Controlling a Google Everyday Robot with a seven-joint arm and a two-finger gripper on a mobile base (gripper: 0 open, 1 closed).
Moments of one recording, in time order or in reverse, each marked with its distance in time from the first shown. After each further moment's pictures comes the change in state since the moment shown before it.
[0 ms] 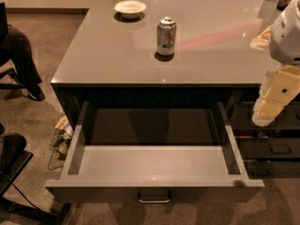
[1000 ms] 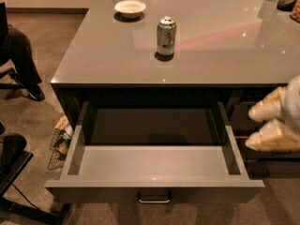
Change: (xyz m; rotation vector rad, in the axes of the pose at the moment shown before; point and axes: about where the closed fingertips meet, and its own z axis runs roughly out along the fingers) arm 0.039 0.063 0.045 0.039 -0.111 0.100
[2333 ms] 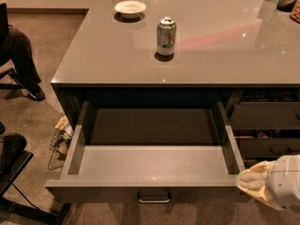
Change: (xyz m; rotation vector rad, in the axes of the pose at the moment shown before) arm 0.056 0.086 0.100 0.002 -0.118 0.129
